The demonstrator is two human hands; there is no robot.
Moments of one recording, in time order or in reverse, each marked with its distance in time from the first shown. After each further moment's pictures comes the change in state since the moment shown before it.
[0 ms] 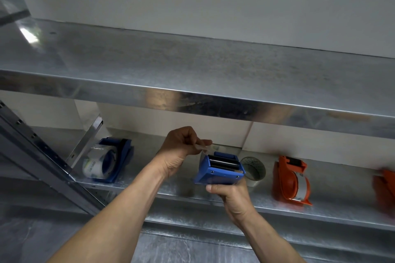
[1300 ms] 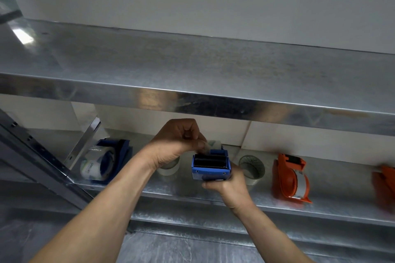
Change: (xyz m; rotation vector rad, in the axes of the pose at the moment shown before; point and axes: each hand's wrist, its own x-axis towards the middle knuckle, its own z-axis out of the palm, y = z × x) left_hand -0.011 0.052 0.001 0.340 -0.202 0.063; right_hand 0.014 -0.008 -0.004 -0.326 -0.022 -0.110
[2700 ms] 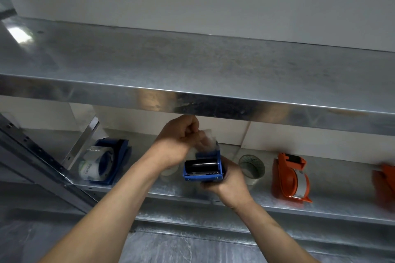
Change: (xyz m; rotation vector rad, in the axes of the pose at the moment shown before) left_hand 0.000 0.013 0.015 0.344 0.172 -0.088; right_hand 0.008 0.003 0.000 -0.160 -0.058 -0.090
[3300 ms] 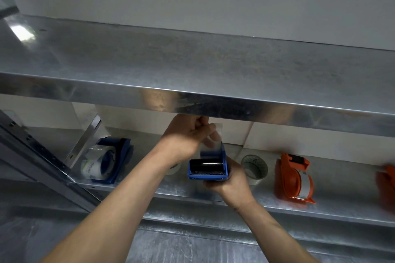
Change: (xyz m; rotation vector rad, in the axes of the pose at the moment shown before) left_hand 0.006 0.018 0.002 -0.049 -0.025 -0.019; right_hand 0.003 0.005 0.002 0.014 0.036 0.019
